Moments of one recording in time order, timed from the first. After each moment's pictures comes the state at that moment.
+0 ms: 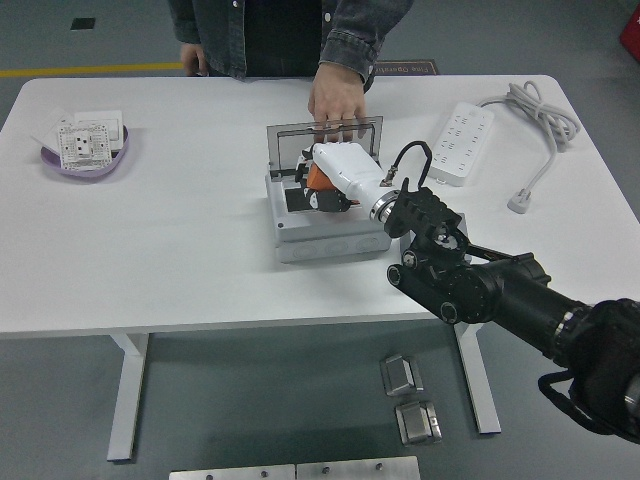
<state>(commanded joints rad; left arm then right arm) 0.19 0.10 -1.94 -0.18 1.80 -0.12 0.17 0.89 0.00 0.43 0.65 -1.75 -0.36 0.10</state>
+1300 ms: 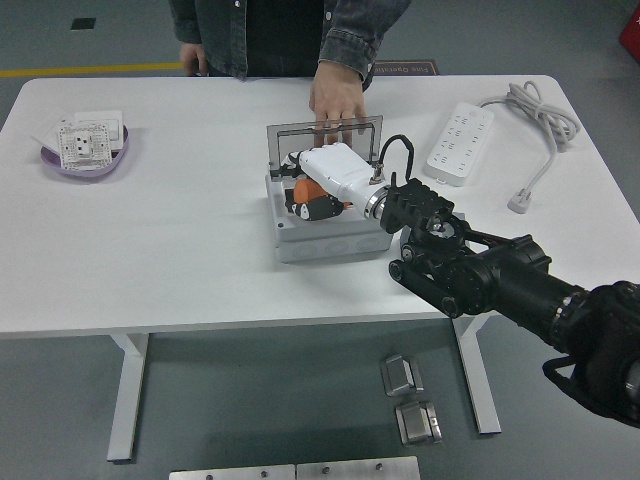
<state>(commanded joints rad) 0.18 0.10 -1.93 -0.18 1.81 -0.12 0.17 0.93 0.00 0.36 0.62 -1.79 -0.32 0.14</state>
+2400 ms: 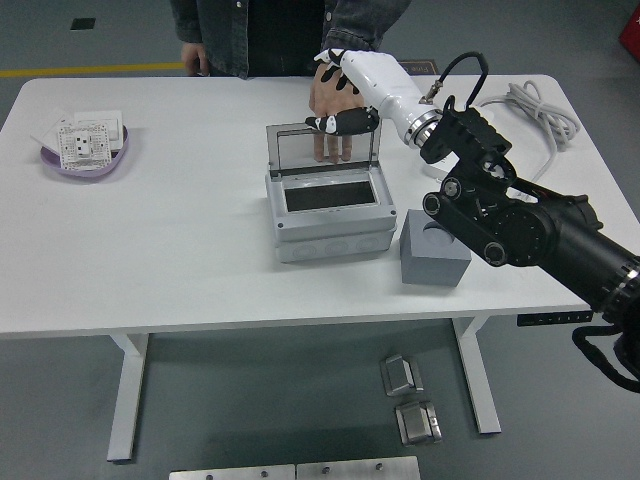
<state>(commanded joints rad) 0.19 0.09 -1.95 -0.18 1.83 -0.12 0.17 1.00 -0.14 0.63 0.79 -1.74 -0.28 0.08</state>
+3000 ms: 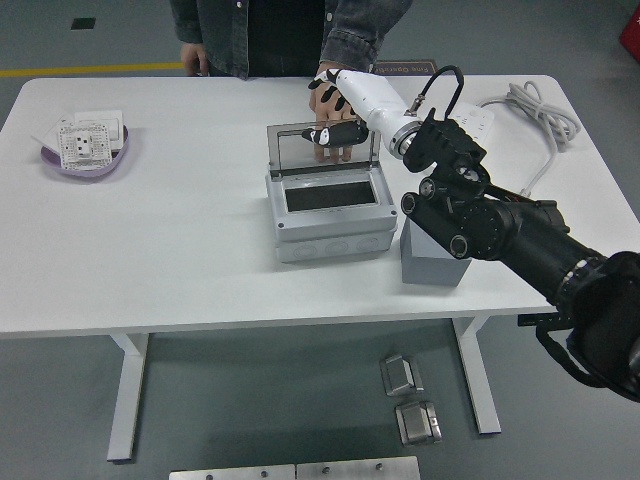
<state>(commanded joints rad) 0.18 0.10 -1.94 -0.18 1.83 -0.12 0.17 1.02 0.00 0.55 0.54 -1.66 -0.27 0.12</state>
